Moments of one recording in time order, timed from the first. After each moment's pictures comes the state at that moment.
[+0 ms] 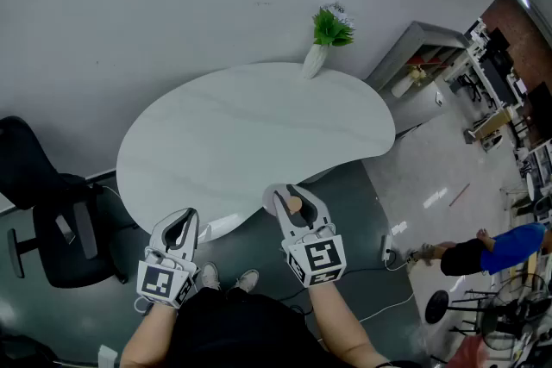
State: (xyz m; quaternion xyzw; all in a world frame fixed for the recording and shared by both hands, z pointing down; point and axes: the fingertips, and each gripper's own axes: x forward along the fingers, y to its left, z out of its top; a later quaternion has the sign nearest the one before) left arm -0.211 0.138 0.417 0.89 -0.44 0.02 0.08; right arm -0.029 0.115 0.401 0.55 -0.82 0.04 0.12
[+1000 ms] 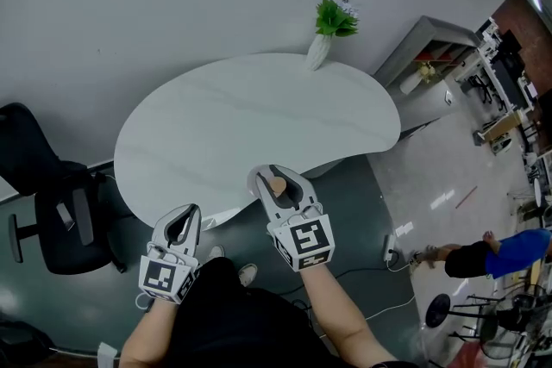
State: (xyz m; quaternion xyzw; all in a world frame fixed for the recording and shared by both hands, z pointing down) left arm -0.184 0.149 0.438 0.89 -0.45 0.05 0.08; right arm -0.042 0.094 0.404 0.50 -0.86 0.02 0.11
